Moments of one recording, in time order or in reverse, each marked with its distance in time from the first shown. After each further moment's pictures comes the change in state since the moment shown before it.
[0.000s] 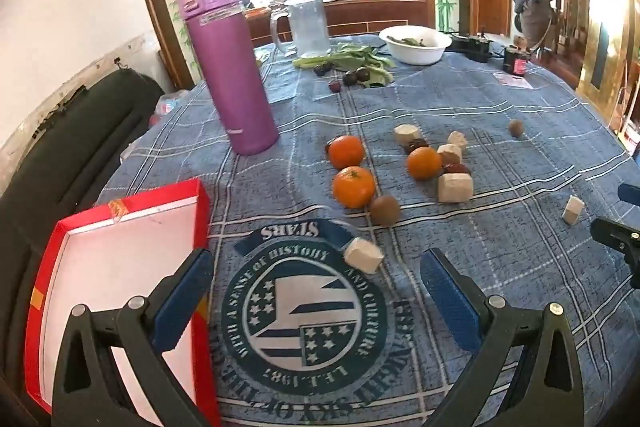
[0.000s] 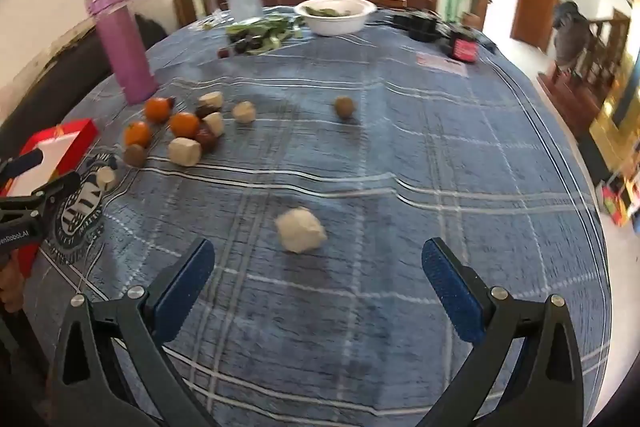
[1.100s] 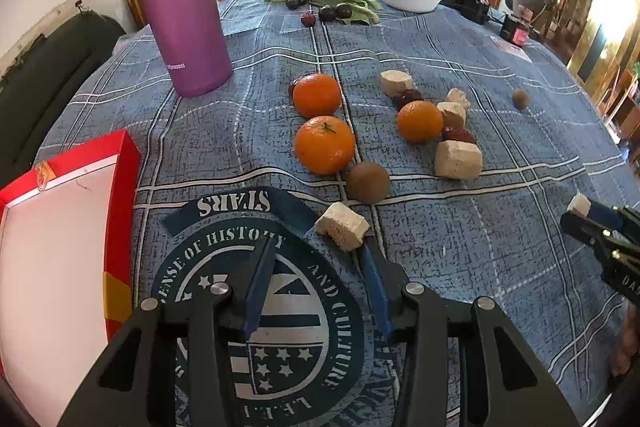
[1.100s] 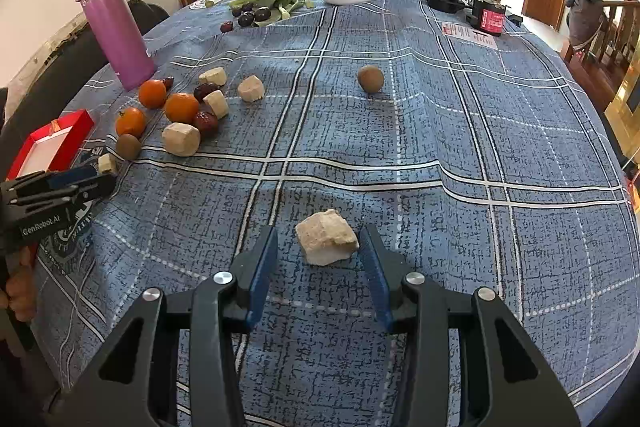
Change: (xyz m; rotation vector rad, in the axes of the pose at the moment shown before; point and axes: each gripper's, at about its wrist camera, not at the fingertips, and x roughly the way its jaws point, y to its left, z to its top) left arm 0.056 -0.004 0.005 -0.032 0.202 -0.140; right arm 0.035 0.001 0.001 0.041 0.095 0.051
